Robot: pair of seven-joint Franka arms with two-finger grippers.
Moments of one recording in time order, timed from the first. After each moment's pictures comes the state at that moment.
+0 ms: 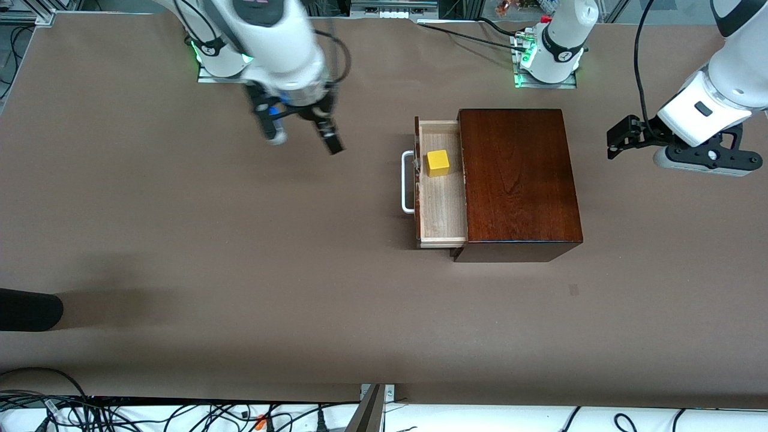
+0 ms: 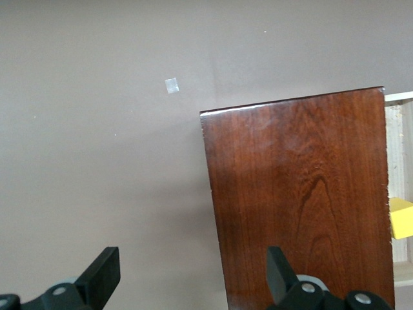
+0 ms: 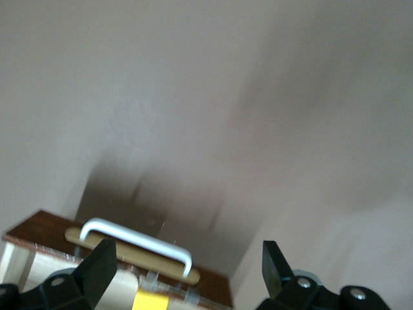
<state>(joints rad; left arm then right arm) -0.08 0.00 -0.03 -1.67 0.00 1.64 0.00 0.43 0.26 0.35 -1.58 0.02 1.85 1.97</state>
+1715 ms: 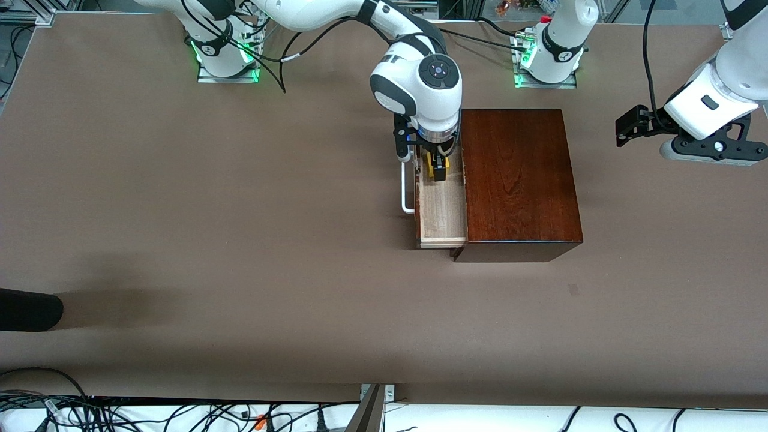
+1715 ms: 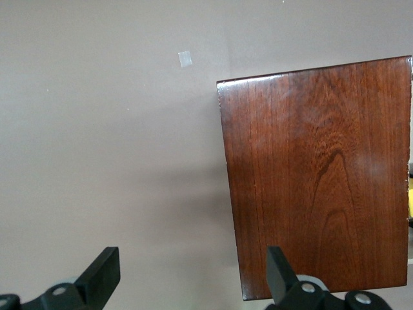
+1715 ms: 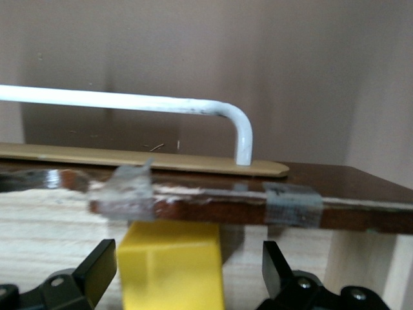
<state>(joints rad) -0.06 -0.03 -0.04 -1.67 0.03 1.56 0.00 0.84 0.86 0.22 -1.14 -0.14 2.07 2.54</state>
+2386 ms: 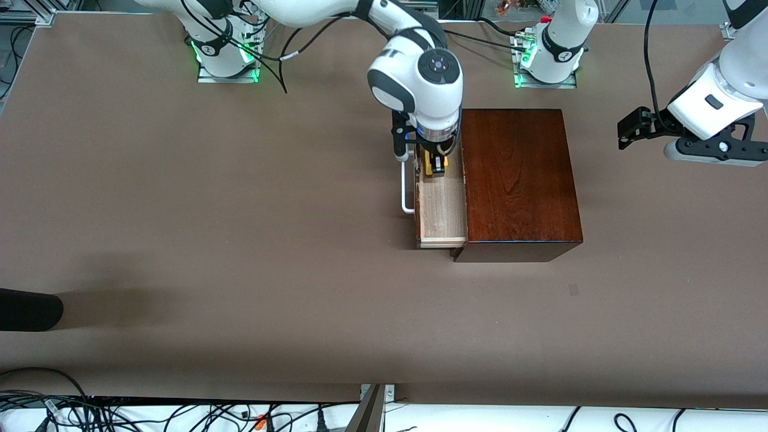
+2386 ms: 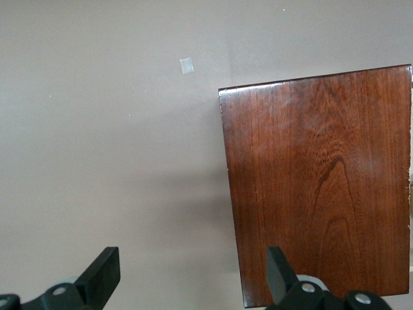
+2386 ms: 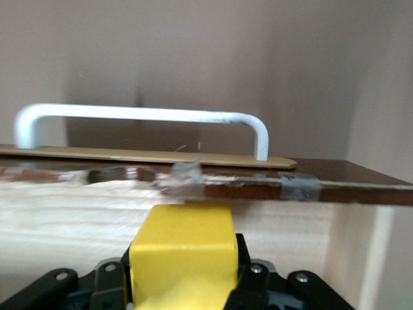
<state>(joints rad) -0.06 -0.02 -0.04 -1.67 0.03 1.58 0.00 0.82 0.80 0.21 -1.07 -0.13 1.97 2.54</state>
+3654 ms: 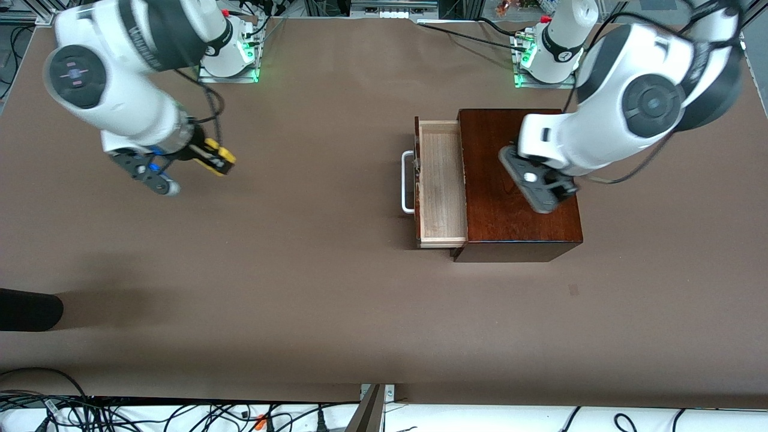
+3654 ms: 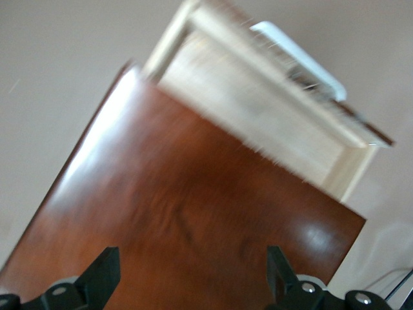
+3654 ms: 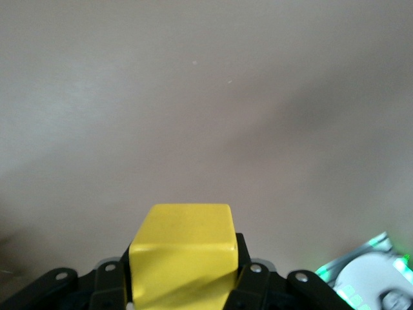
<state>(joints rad) -0.25 0.27 -0.13 -1.56 -0.15 1.66 0.73 0.53 0.08 -0.29 -1.82 0.08 1.72 0.75</state>
